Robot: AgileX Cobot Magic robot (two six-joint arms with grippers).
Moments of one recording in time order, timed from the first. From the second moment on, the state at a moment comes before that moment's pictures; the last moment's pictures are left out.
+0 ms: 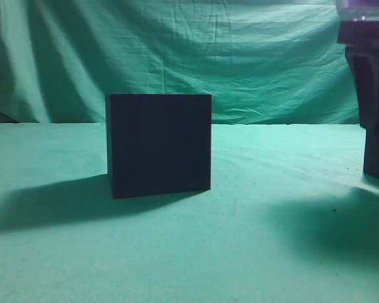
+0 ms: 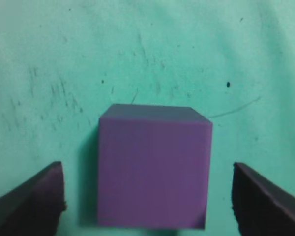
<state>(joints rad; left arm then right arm) -0.11 -0.02 0.02 0.09 0.36 -0.03 0.33 1.58 -0.94 -0.04 0.83 0.18</state>
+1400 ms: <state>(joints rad) -0.11 -0.02 0.02 0.09 0.36 -0.03 0.82 1.72 -1.57 -0.02 1.15 0.32</state>
